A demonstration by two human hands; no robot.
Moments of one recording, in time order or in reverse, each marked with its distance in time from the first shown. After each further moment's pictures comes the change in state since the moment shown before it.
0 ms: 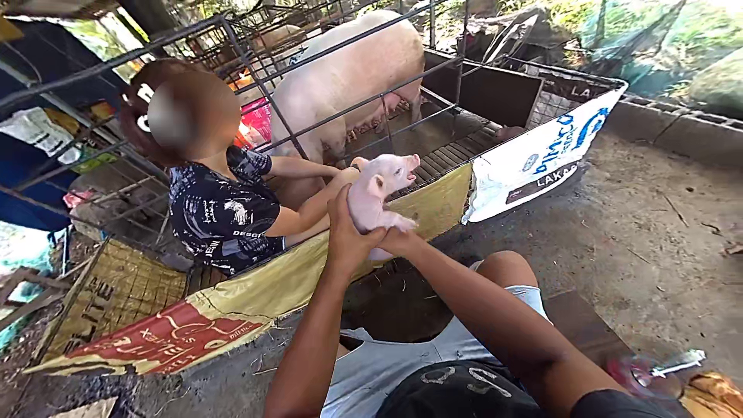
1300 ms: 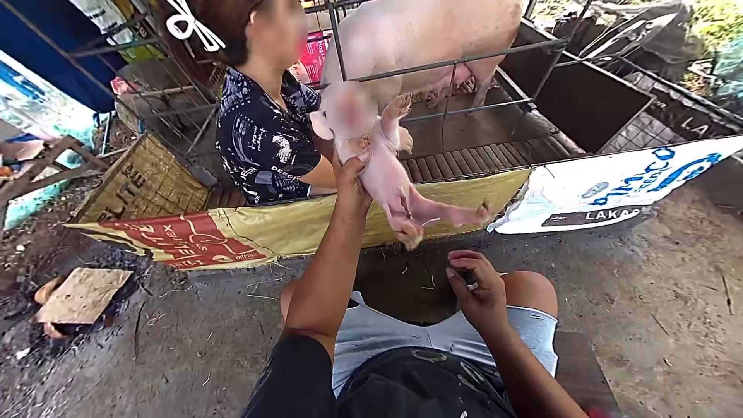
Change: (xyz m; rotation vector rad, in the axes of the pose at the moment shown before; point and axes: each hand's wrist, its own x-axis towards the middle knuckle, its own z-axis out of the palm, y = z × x) left_hand 0.030 -0.039 -0.014 -1.315 0.425 0.106; right_hand -0.146 0.040 -0.044 -0.246 0.183 -0.236
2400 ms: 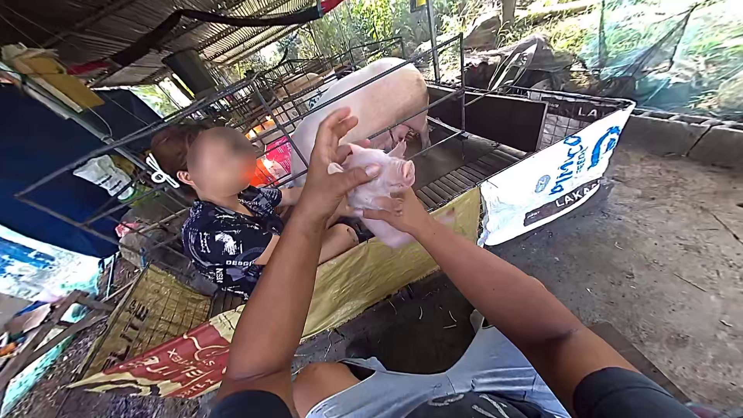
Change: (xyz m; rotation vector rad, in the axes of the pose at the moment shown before) left_hand 0.082 0.064 0.155 0.621 -0.836 -0.075; right_hand 0.236 -0.047 0.018 0.367 0.097 -0.071
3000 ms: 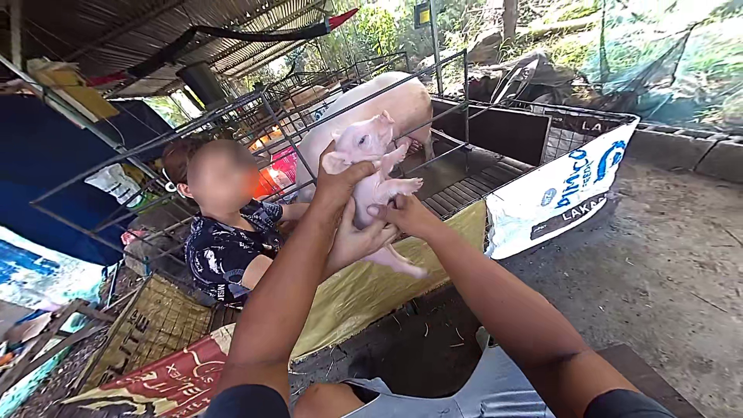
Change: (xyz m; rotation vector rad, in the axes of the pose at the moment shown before) left_hand 0.021 -0.021 0.004 -0.026 0.288 -0.134; right_hand 0.019 -0.015 -0.015 -0.102 -0.220 0.167
